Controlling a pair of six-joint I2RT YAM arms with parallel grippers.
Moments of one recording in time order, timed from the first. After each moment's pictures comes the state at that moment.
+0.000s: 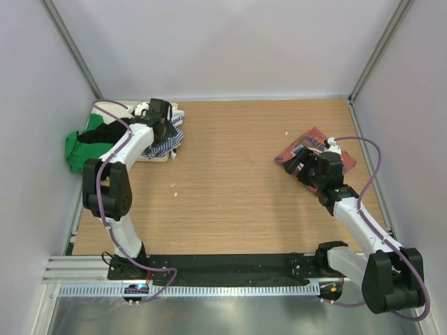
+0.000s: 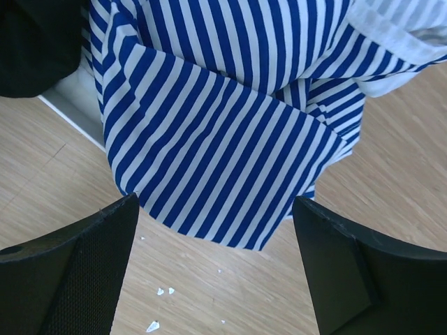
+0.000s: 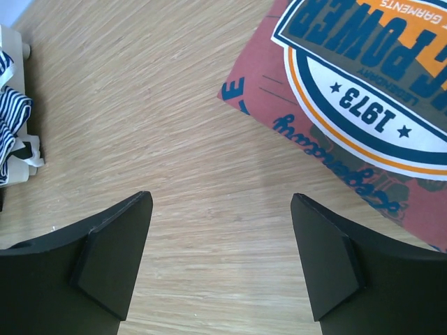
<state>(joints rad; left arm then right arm) -0.20 1.81 1.47 -0.65 -0.43 -0.79 0.11 1.01 0.53 -0.05 -0.08 0.65</state>
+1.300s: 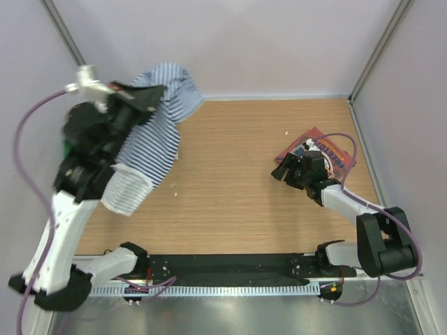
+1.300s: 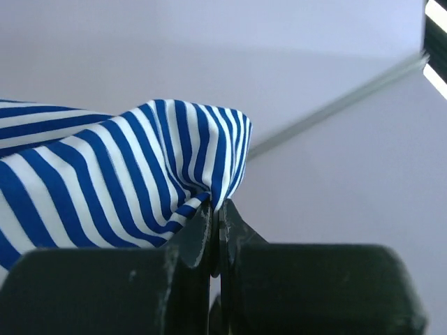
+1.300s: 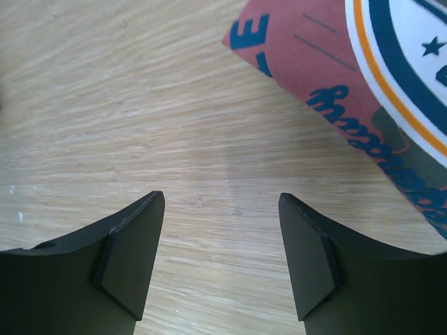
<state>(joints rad) -0.35 1.01 1.57 -0.40 -0.11 -0.94 0.20 1.26 0.53 0.08 -0.14 0.60</state>
